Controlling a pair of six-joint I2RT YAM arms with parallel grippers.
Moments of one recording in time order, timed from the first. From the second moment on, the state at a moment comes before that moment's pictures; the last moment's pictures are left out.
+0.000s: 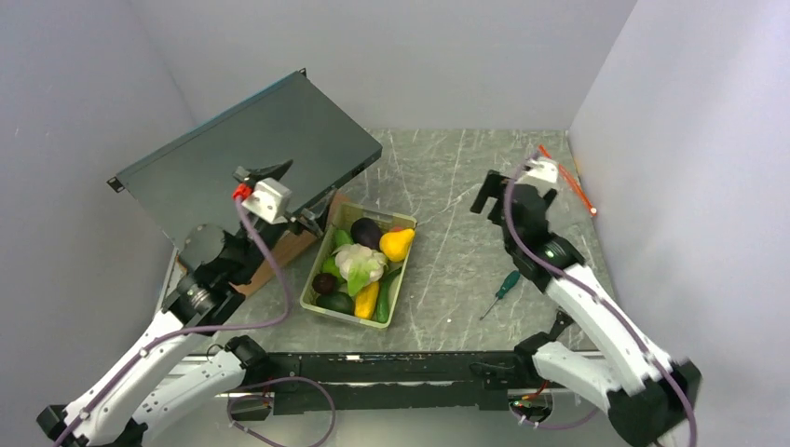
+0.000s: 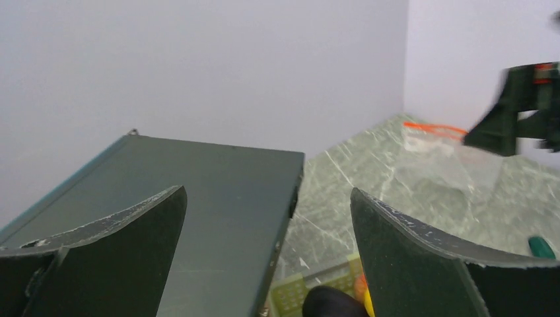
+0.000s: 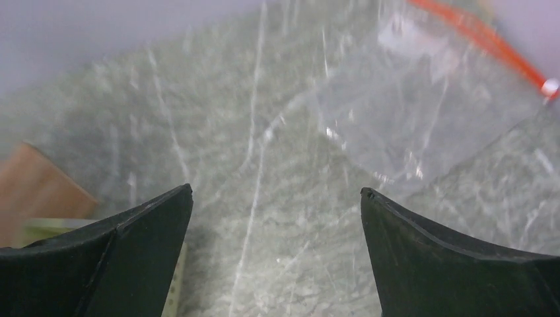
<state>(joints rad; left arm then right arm) -0.69 0.70 0.88 0.07 -0.08 0.21 0.45 1.02 0.88 -0.31 0.56 0.47</state>
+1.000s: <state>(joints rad) -0.69 0.68 0.84 0.14 -0.20 0.22 0.11 1.37 0.93 -0.21 0.46 0.55</state>
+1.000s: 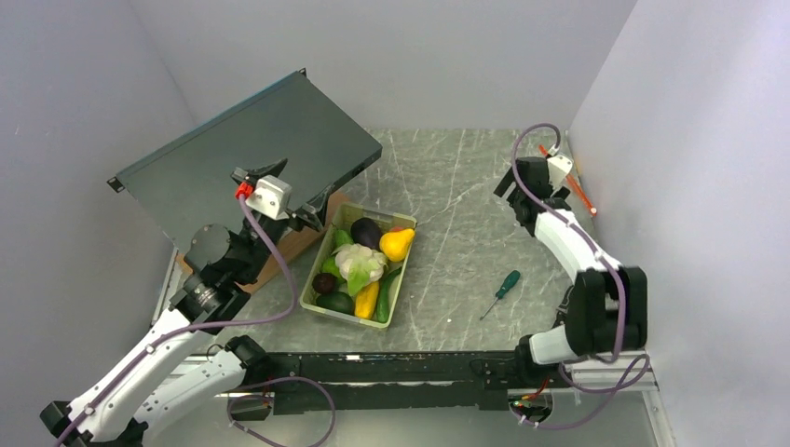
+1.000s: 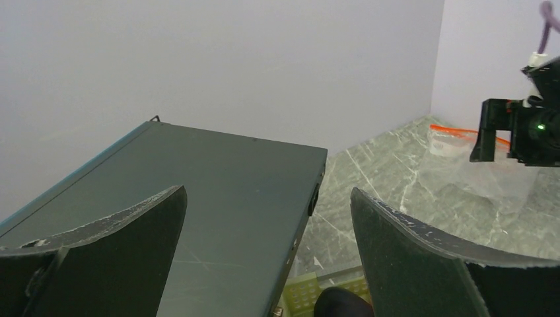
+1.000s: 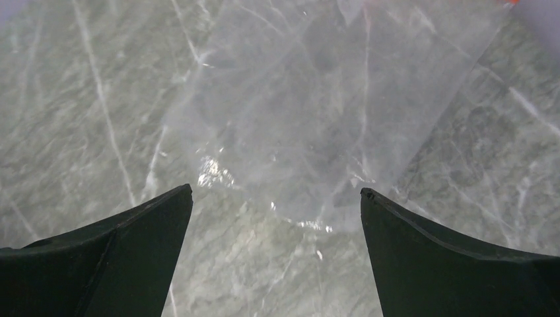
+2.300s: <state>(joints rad) -0.69 0.72 0.84 0.12 -0.14 0.23 -0.24 1.60 0.77 0.07 -0.03 0.76</state>
